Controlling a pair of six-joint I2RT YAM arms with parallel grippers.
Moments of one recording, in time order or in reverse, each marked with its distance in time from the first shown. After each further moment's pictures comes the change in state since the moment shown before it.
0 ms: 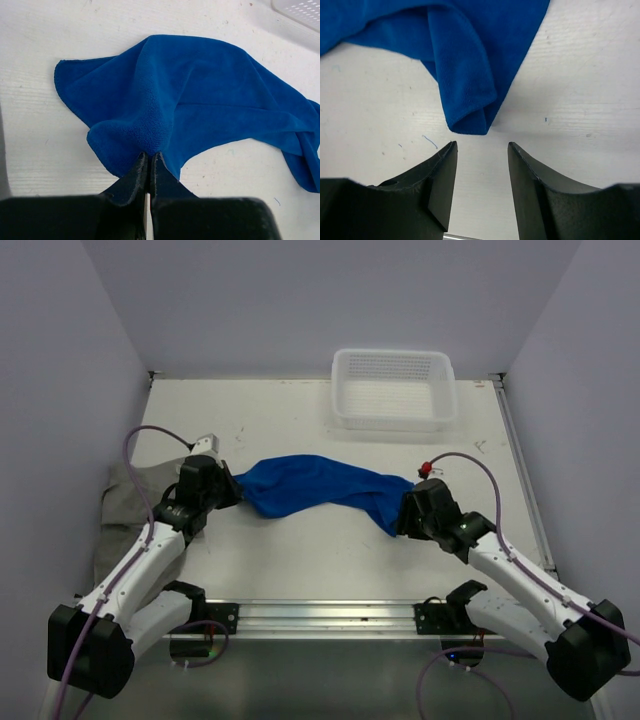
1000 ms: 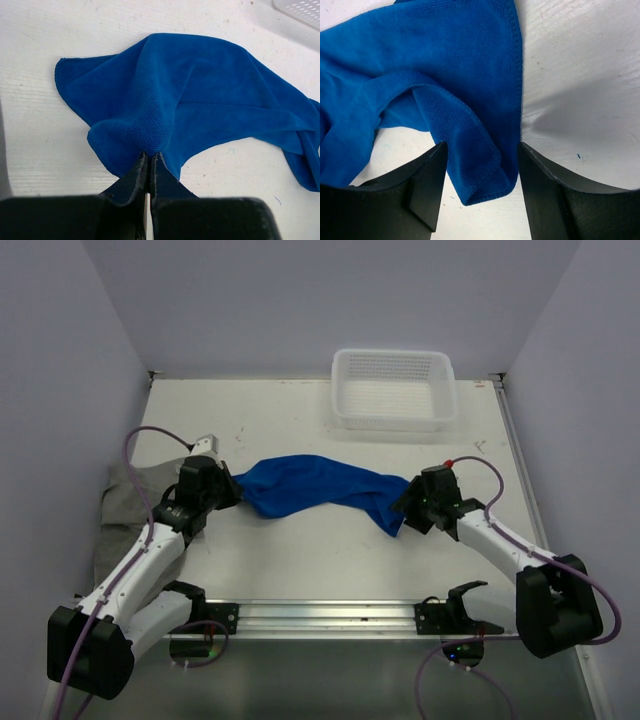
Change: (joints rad) left arm 0.000 -0.006 -0.002 -0.003 0.002 0.000; right arm -0.240 0.257 -0.008 0.243 -0.171 0.338
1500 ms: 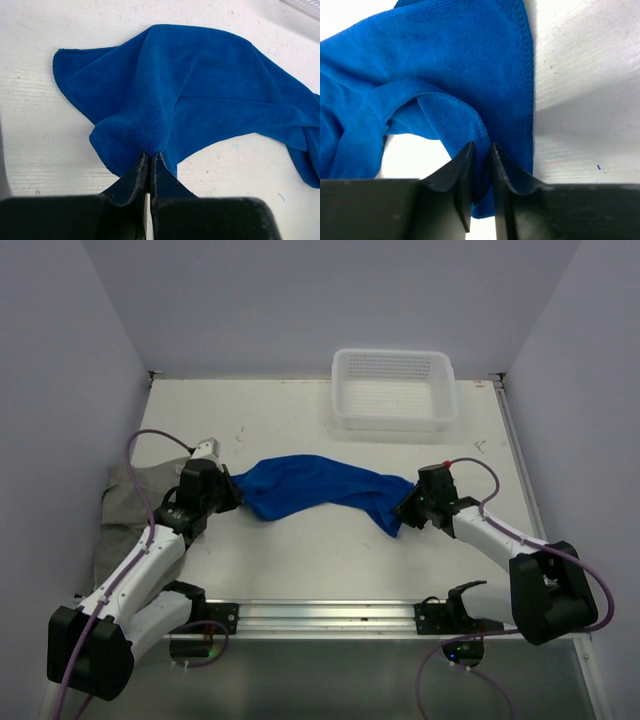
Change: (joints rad) left arm 0.000 -0.006 -0.029 0.006 0.008 0.000; right arm 0.000 0.076 -0.003 0.078 -0.034 0.060
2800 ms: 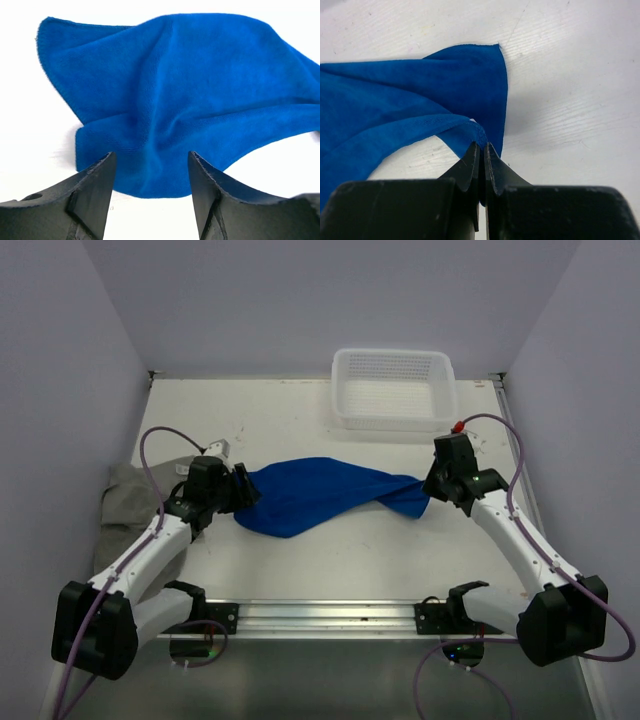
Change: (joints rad) left arm 0.000 0.148 0.014 0.039 0.093 0.022; right arm -0.031 -0.116 0.347 -0.437 0.291 -0.414
